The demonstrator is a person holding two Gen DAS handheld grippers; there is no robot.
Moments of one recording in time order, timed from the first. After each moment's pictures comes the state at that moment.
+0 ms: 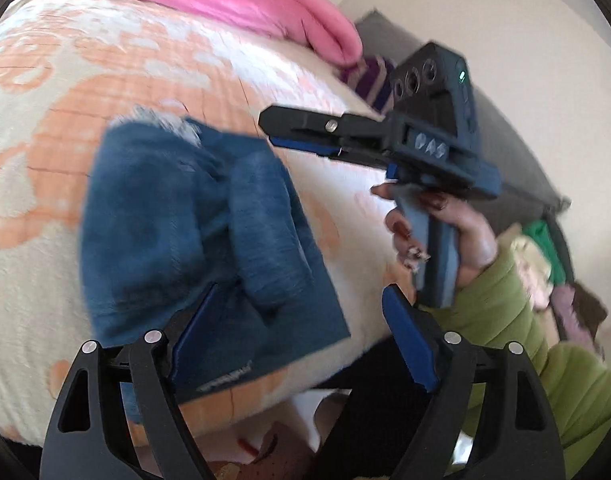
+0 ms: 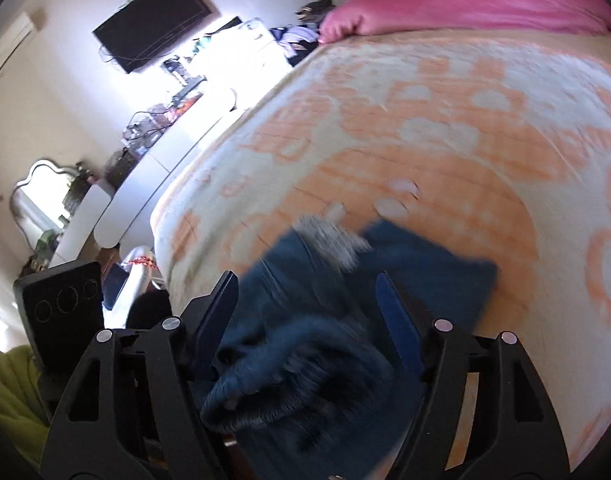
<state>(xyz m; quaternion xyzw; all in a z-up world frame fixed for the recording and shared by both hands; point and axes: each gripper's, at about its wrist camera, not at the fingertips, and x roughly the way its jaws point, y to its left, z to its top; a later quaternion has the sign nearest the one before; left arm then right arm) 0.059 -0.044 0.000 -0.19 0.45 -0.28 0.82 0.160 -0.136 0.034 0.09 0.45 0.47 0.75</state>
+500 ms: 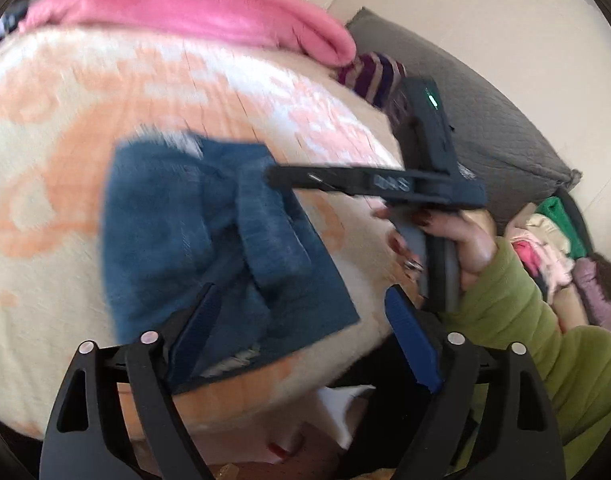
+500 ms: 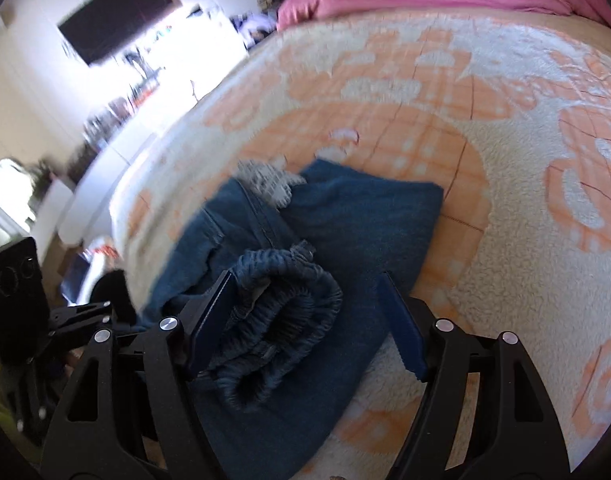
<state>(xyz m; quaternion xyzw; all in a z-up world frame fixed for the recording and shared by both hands) 0.015 -0.045 0.024 -0.13 0.41 -0.25 0.87 0.138 -0.169 0.012 0.08 0.46 0.39 0.79</state>
